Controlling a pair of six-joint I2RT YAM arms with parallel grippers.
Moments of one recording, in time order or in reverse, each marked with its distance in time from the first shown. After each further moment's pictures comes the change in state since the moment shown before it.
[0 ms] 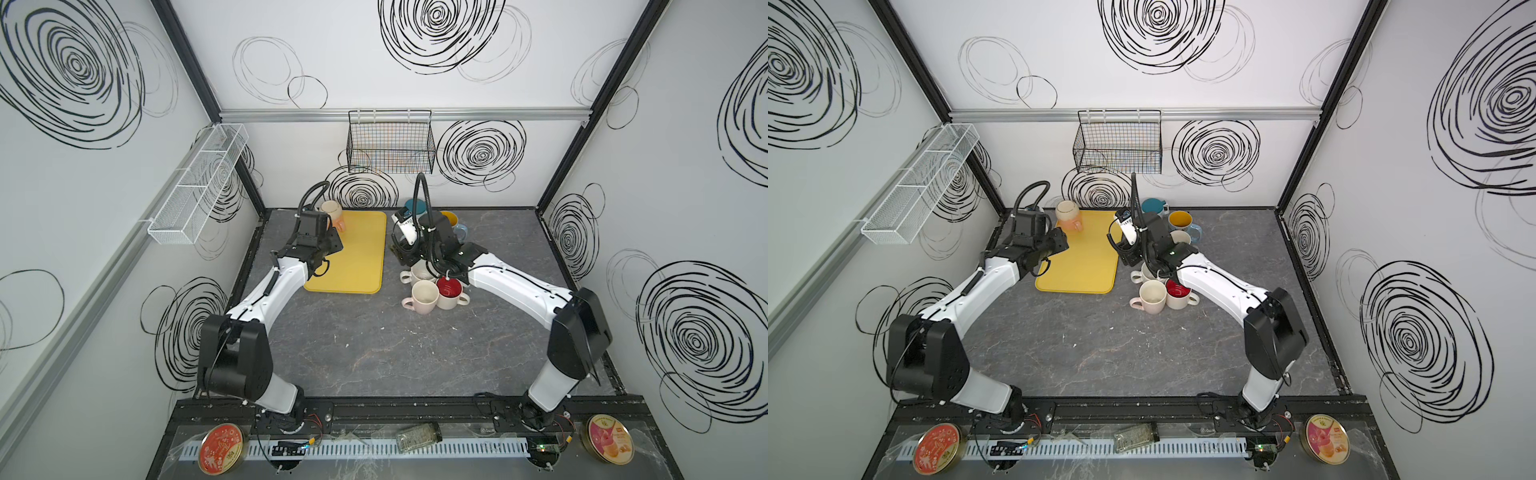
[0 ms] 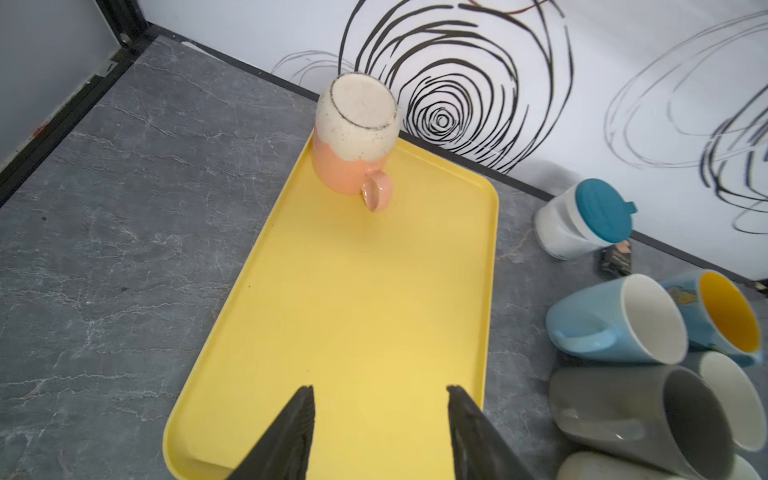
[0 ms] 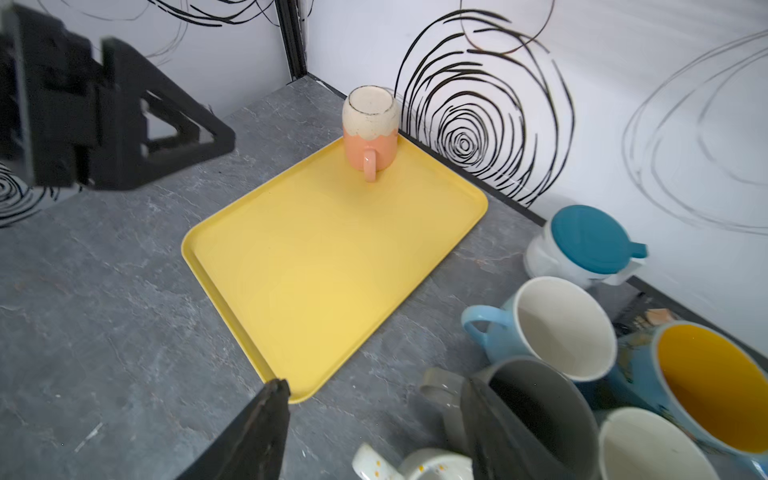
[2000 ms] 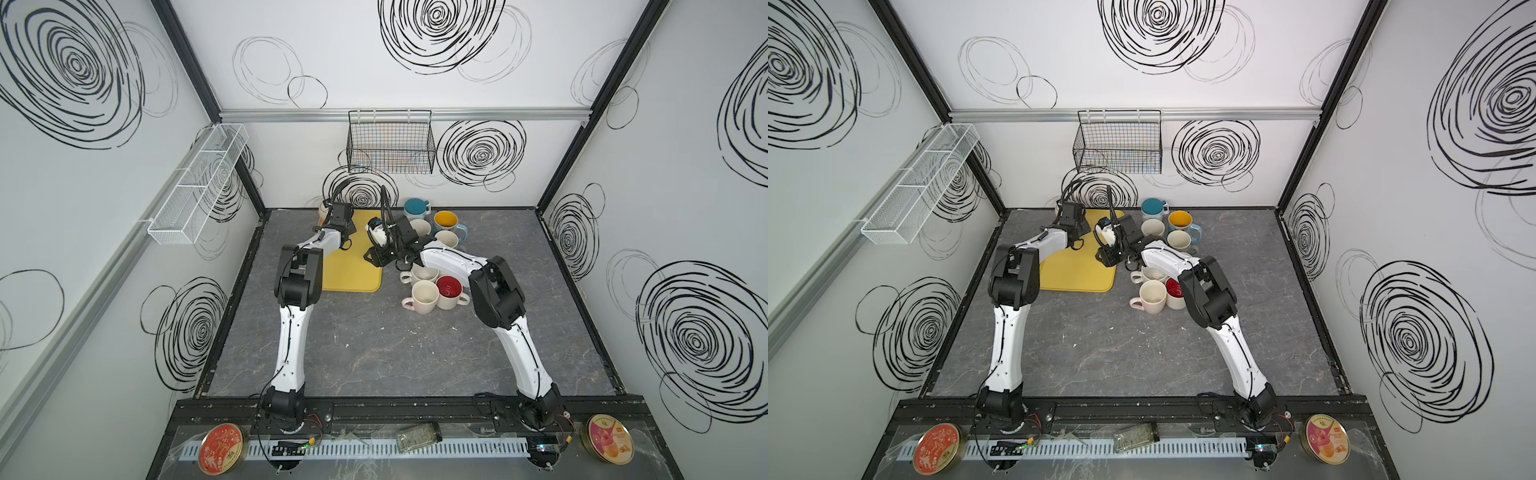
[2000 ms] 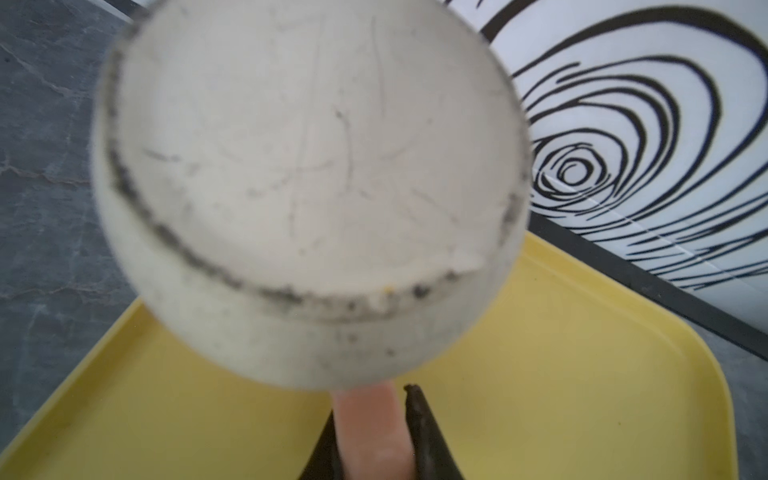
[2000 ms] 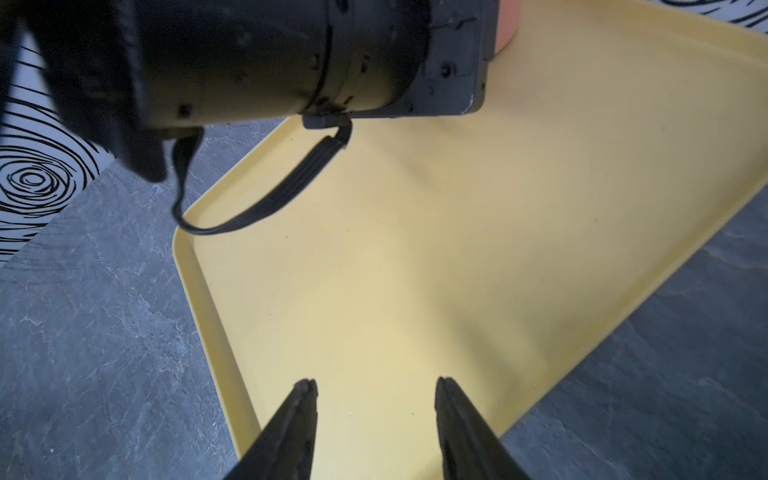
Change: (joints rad) left arm 0.020 0.841 0.612 0.199 -0.127 -0.072; right arm -0.034 0.580 0.423 -0.052 -0.309 0.104
